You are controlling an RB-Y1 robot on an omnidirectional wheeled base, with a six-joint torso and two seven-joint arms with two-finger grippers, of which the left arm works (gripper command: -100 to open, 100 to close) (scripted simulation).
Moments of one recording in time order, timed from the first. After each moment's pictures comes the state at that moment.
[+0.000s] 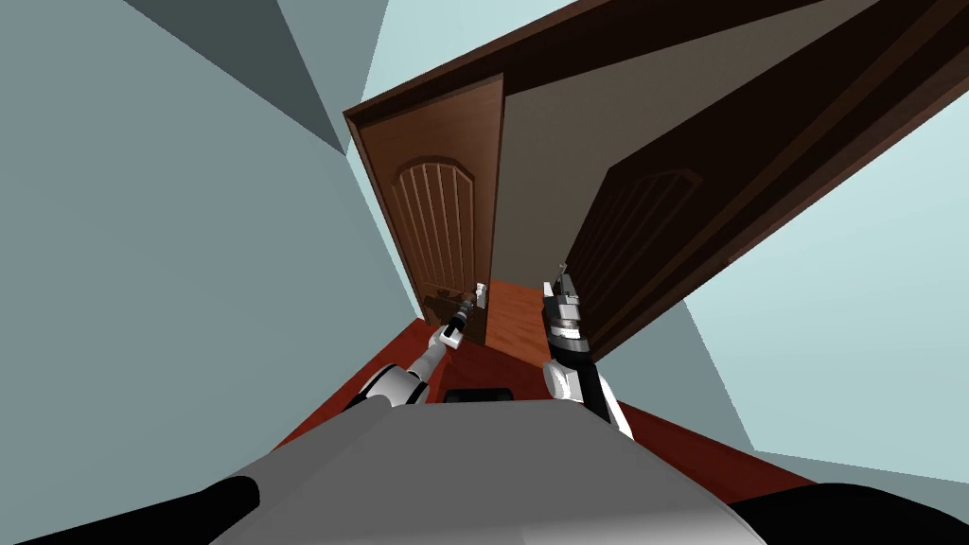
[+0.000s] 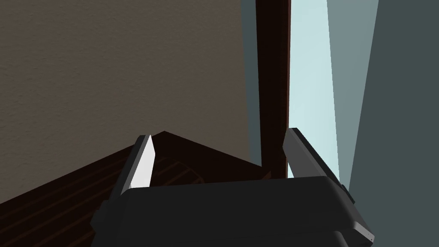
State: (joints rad) arm -0.51 0.04 -0.21 -0.63 -0.02 -0.48 0.16
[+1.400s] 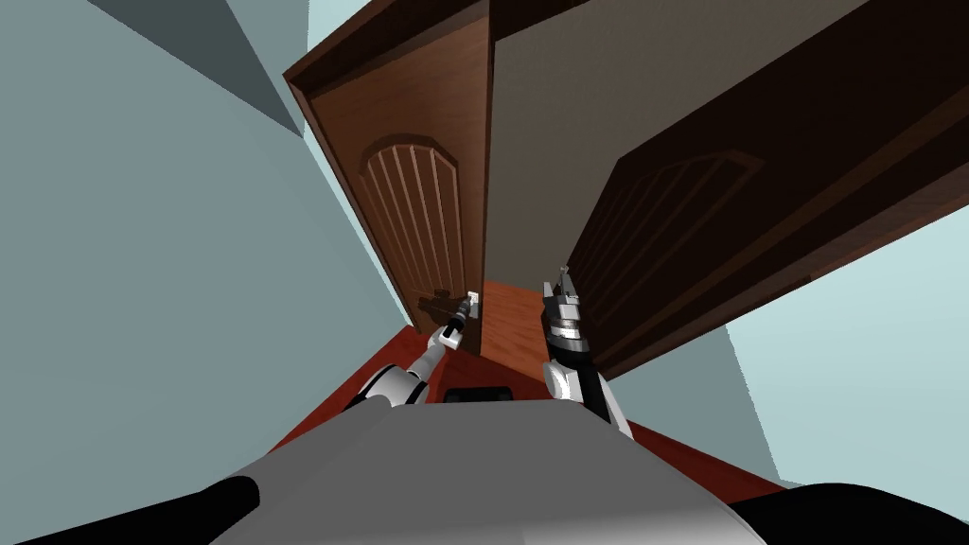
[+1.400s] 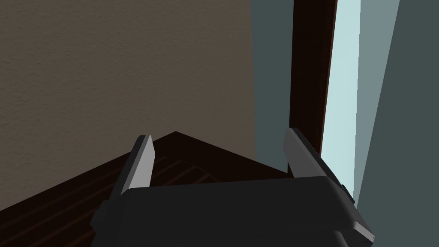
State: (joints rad) arm -0.51 0.04 -0.19 -0.61 -0.01 -0.49 0.15
